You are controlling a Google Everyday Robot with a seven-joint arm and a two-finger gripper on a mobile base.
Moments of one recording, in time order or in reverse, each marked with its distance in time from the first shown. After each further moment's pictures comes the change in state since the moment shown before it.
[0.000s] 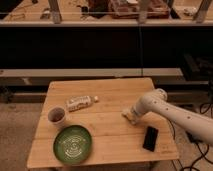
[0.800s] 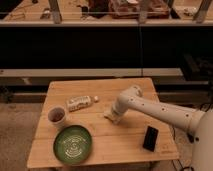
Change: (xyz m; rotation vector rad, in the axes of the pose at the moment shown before) arm -0.063 0.094 0.033 -0.080 0.025 -0.210
